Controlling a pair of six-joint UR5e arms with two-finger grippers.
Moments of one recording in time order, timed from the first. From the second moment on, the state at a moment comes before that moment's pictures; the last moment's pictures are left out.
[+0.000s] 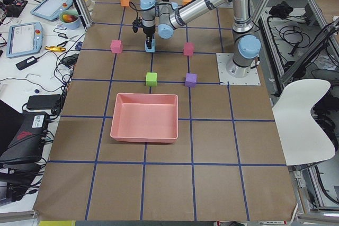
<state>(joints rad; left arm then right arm) -1.59 -1.94 -1.87 -0.88 1.60 0.02 1.93 -1.24 1.84 -2.08 -1.48 0.43</state>
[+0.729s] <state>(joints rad) -1.61 -1.84 -1.86 -1.00 1.59 0.02 2.00 -1.17 1.85 -2.12 -1.47 0.47</state>
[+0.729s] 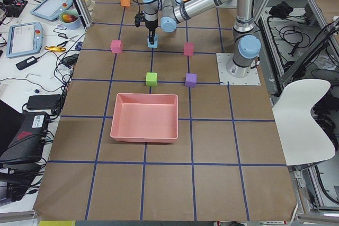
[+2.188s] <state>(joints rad) -1.71 -1.68 -1.87 -1.17 1.53 -0.10 1.88 -1.31 1.86 -2.07 -1.49 0.32</state>
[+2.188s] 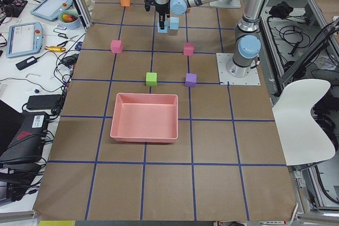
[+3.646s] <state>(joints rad) -2.02 -1.83 -1.86 -1.02 1.48 -0.47 1.64 -1.58 1.69 -1.69 -1.57 0.07</state>
